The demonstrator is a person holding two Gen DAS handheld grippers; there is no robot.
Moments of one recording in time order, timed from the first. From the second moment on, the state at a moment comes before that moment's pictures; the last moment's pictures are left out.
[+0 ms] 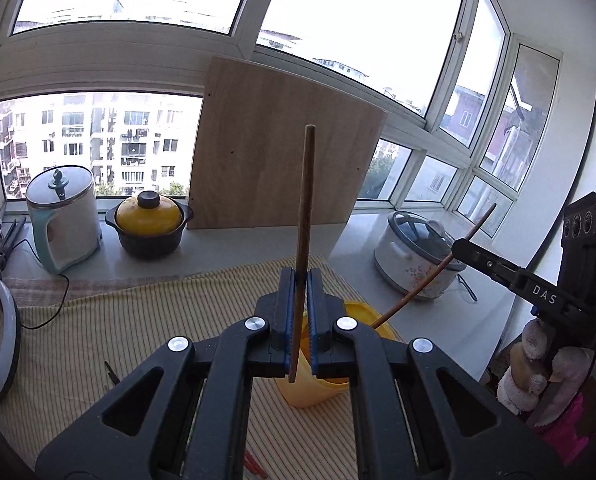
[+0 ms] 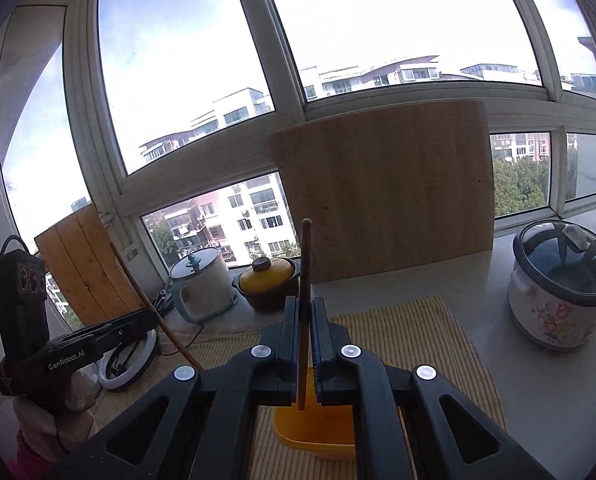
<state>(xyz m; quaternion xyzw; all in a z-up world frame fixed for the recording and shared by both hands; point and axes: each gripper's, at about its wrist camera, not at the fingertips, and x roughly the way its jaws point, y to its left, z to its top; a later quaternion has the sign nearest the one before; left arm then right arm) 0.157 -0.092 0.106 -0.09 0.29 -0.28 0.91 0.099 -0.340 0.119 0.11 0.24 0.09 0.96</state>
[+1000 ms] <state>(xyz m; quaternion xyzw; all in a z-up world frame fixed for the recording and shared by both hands) 0.192 -0.159 0.038 -0.08 0.37 -0.29 0.88 0.115 -0.365 0.050 0.11 0.32 0.05 0.94</state>
